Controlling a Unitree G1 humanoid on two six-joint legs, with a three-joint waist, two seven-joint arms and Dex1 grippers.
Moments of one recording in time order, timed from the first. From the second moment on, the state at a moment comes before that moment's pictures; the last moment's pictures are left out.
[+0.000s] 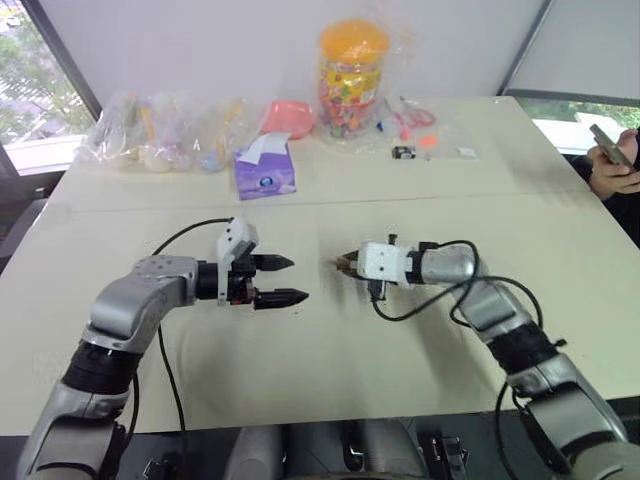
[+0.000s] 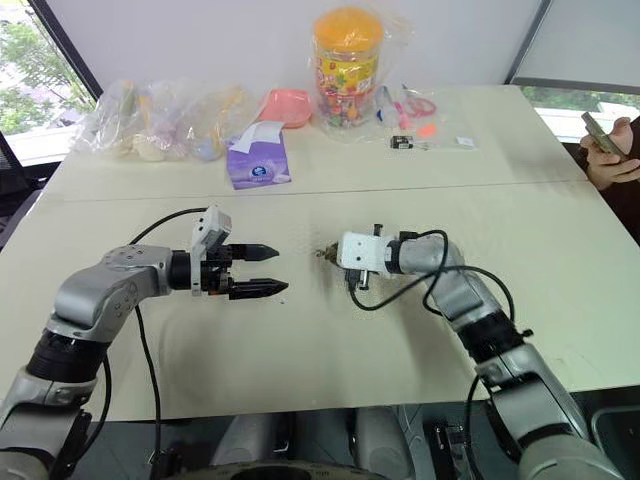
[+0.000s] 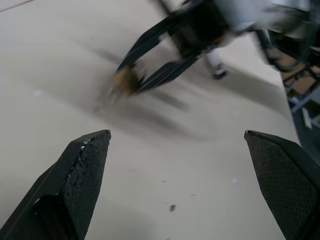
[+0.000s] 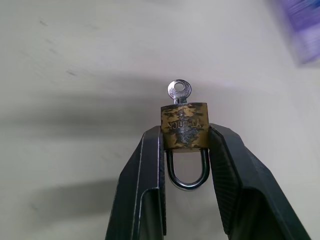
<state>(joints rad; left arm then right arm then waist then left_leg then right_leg) -0.44 0.62 -0.11 -0.08 -0.56 0.74 -1.05 -0.50 -0.59 0.33 0.10 -0.23 -0.12 0.82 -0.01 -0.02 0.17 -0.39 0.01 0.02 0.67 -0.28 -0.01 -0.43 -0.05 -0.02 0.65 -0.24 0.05</state>
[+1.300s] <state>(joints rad) -0.68 0.54 -0.06 0.07 -0.64 0.85 -1.14 -0.34 -0.65 0.22 -0.27 -0.42 -0.42 0.59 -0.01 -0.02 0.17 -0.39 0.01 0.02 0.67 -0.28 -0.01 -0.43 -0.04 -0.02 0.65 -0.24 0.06</state>
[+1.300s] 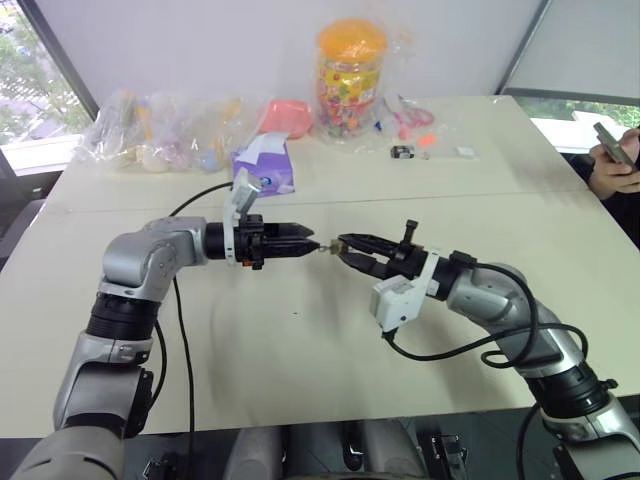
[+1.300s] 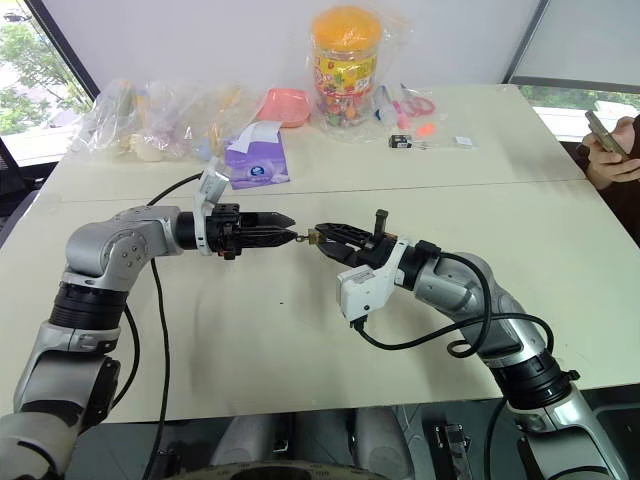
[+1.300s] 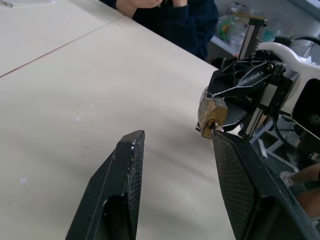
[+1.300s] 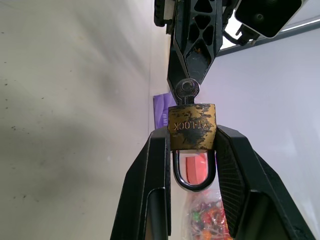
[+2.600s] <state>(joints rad) -0.67 0.51 -0.07 0.03 -0.65 0.85 -1.15 -0.36 -0.64 0.22 -0.28 -0.42 -0.36 0.61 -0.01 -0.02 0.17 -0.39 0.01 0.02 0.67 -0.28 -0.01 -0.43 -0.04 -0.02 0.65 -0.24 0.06</state>
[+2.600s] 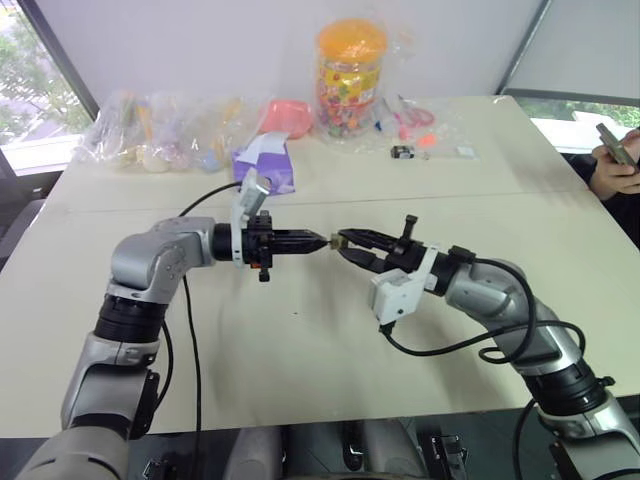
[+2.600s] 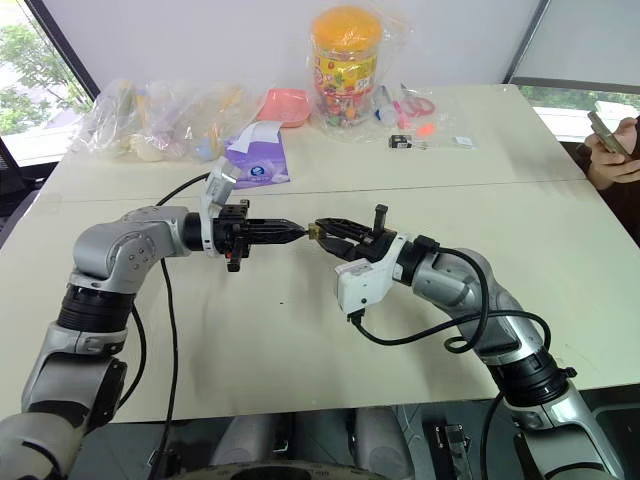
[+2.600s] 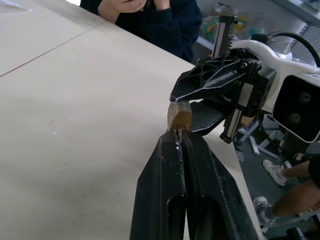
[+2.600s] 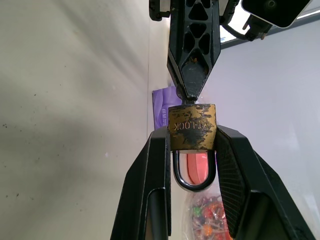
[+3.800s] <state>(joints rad) -0.60 0.49 -0.19 0.07 -0.28 0.09 -1.22 -0.39 -0.65 0.21 -0.31 -0.21 -0.17 0.86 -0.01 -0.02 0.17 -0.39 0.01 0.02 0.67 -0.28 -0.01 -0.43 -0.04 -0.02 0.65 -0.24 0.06</state>
